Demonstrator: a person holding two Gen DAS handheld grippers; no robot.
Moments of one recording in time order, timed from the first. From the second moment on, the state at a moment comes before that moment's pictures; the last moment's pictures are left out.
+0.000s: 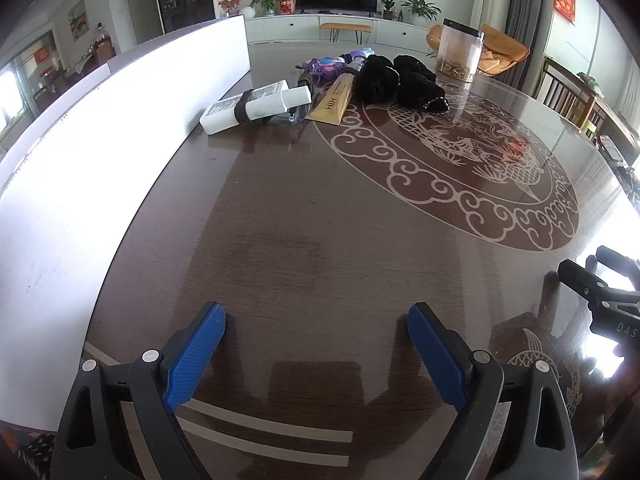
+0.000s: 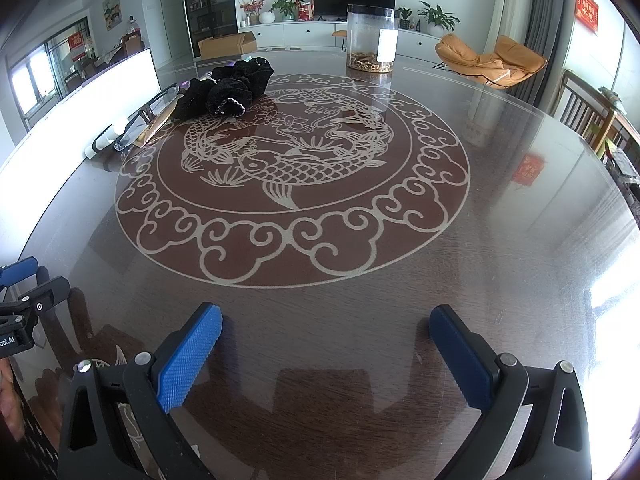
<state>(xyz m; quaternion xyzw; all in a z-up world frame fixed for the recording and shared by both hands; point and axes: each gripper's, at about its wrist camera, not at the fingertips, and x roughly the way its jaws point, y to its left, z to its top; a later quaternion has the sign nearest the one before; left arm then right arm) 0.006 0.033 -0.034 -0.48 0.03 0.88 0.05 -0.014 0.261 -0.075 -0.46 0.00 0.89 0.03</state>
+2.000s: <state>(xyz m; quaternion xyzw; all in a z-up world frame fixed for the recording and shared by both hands) -0.001 -0.011 -0.038 -0.48 -0.02 0.87 -0.05 -0.047 0.246 -0.075 -0.48 -0.01 0.88 0.00</state>
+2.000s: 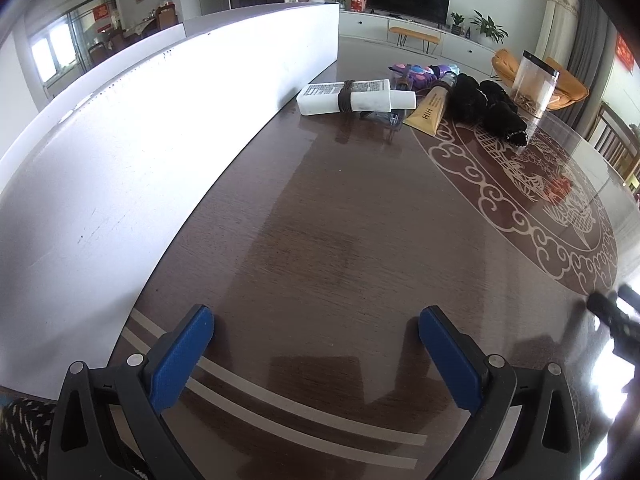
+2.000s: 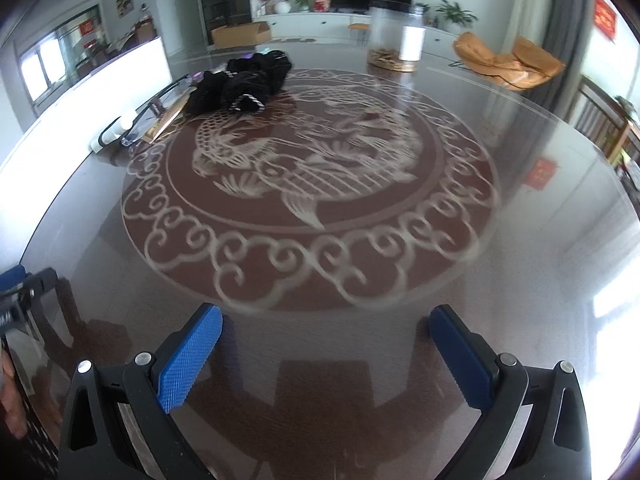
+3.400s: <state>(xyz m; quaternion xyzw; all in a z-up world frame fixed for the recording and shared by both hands) 0.002 -0.013 -0.037 -0.48 -0.03 0.88 -0.05 -0.096 0.232 -0.056 -0.46 0.02 0.88 -0.07</state>
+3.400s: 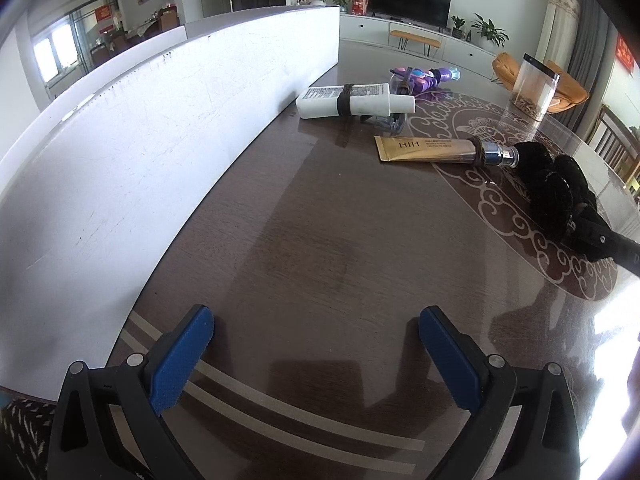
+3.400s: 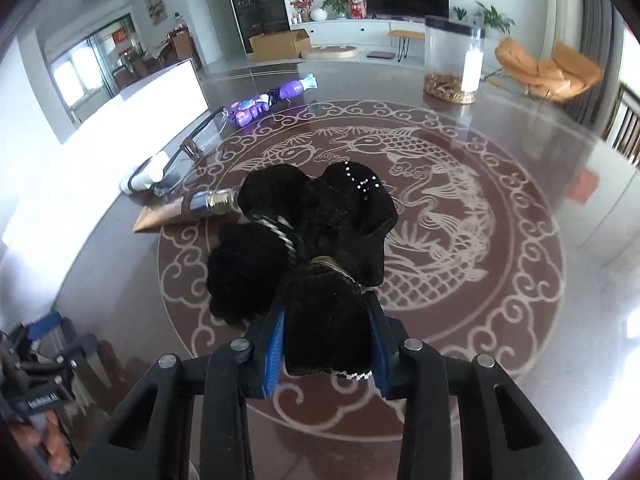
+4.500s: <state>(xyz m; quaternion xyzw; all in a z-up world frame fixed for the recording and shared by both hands) 0.001 -0.012 -0.037 -0.48 -0.03 0.88 -0.05 -0.007 0.270 -0.070 -0.45 0.01 0.89 0.01</state>
